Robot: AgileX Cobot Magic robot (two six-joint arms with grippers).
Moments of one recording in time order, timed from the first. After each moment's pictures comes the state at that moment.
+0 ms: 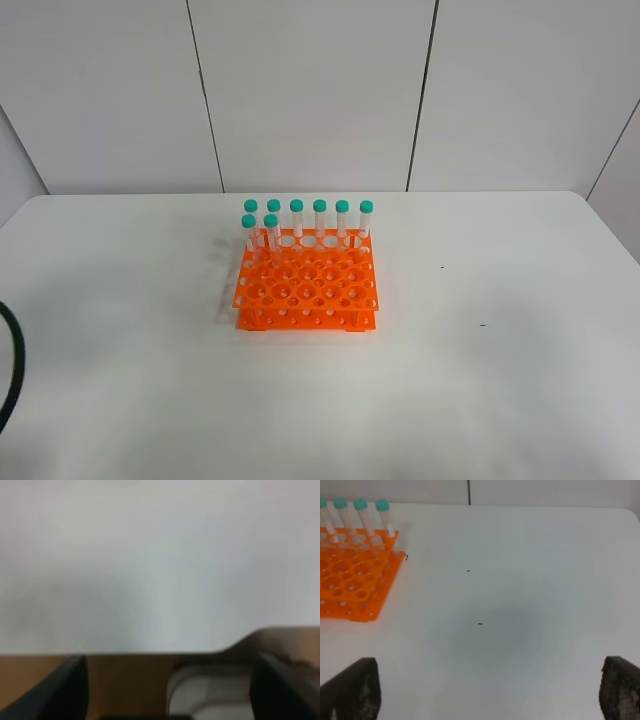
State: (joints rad) left arm -0.02 0.48 -0.50 0.00 1.05 -0.04; right arm 0.02 0.00 -0.50 0.08 1.03 -0.08
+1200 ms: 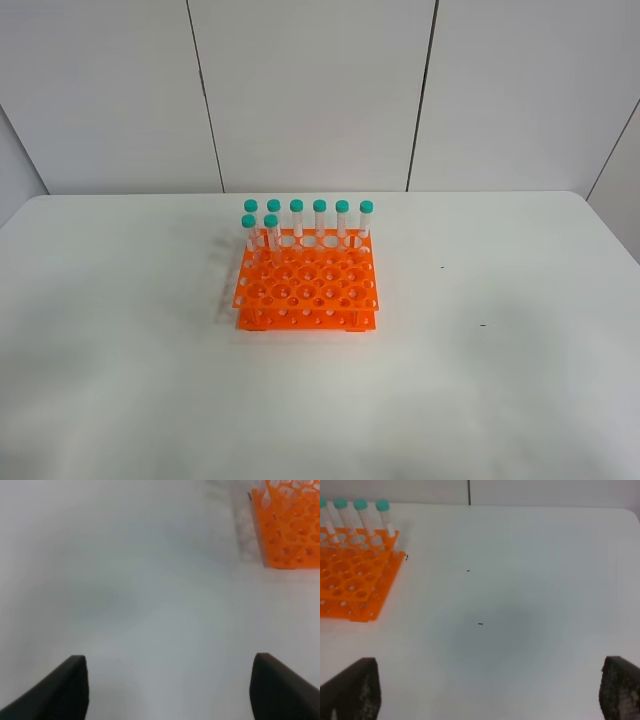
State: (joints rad) left arm -0.02 -0.01 -0.49 0.00 1.05 -0.04; right arm 0.02 0.00 -0.50 0.08 1.03 -0.08
